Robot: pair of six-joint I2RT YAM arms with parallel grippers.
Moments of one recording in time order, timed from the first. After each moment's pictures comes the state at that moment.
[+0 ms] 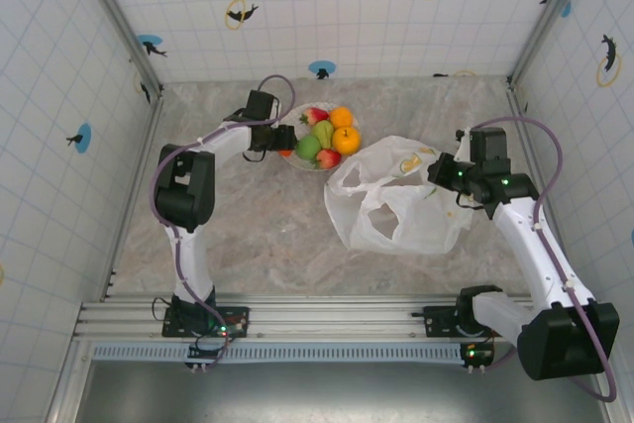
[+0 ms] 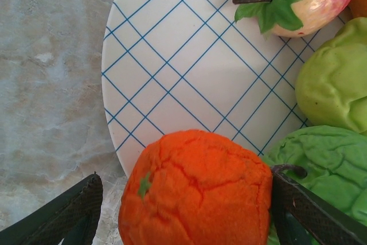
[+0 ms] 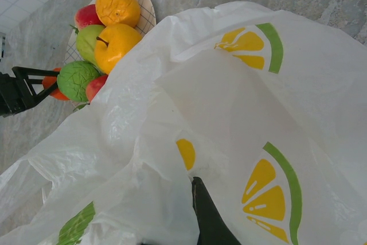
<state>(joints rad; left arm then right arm) -0.32 2.07 1.48 -0.41 0.16 -0.22 0.14 1.07 0.90 -0.63 -0.30 0.48</state>
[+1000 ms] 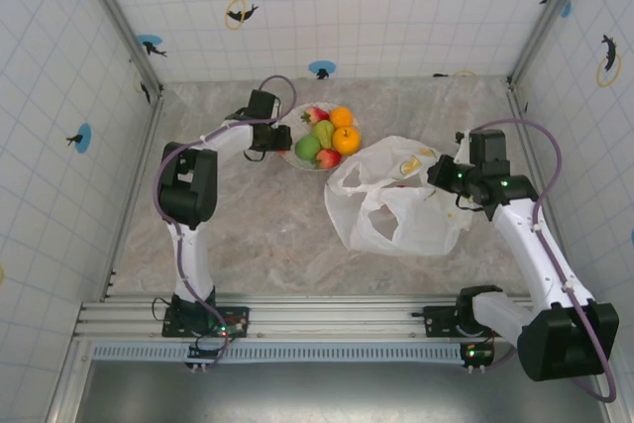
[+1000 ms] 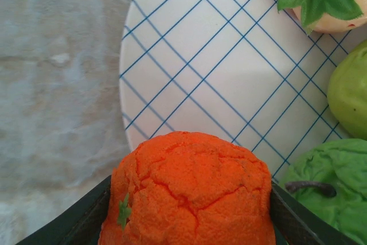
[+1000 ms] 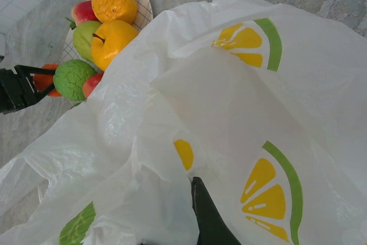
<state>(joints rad) -0.32 2.09 1.50 -0.43 0.11 -0.22 0.14 1.06 0.88 -0.63 -0.30 0.49</state>
